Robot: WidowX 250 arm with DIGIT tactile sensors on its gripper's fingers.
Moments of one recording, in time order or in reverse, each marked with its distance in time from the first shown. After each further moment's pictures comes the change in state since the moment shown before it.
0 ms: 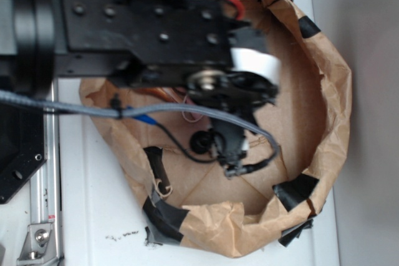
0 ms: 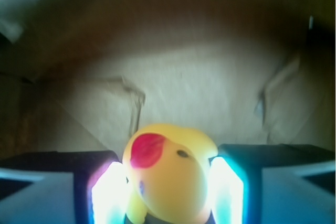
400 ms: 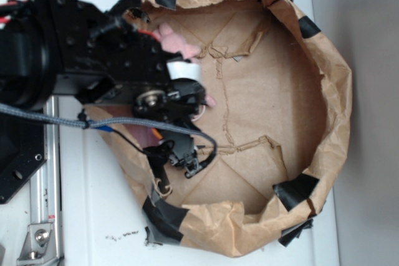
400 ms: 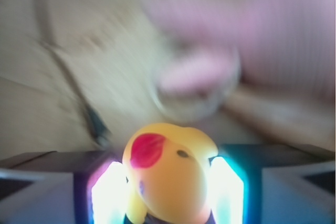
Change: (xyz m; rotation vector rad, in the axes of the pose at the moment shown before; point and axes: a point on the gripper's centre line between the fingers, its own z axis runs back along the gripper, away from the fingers) arm -0.063 0.006 -0.049 -0.048 0.094 0.360
